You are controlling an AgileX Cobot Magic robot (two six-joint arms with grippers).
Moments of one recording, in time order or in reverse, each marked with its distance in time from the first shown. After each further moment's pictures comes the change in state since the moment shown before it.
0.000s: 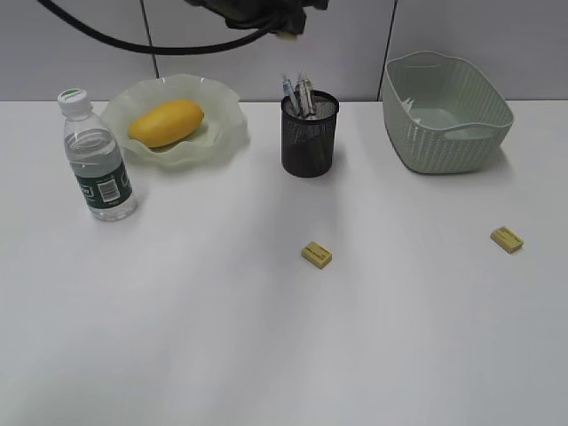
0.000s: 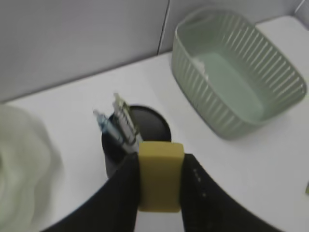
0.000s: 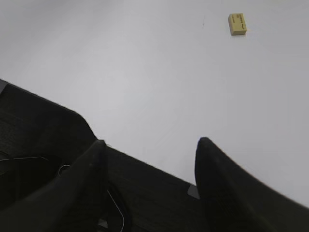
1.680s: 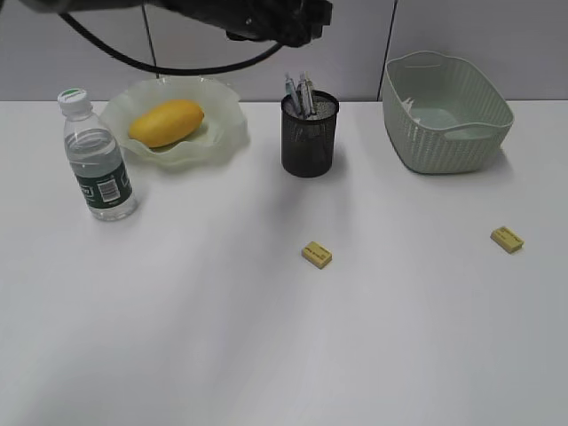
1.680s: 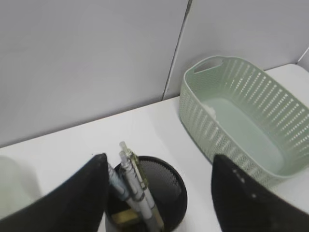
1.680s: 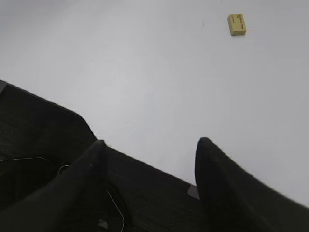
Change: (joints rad) left arm 0.030 0.109 -0.001 0.005 -0.242 0.002; right arm 0.000 0.000 0.000 -0.001 -0.001 0.001
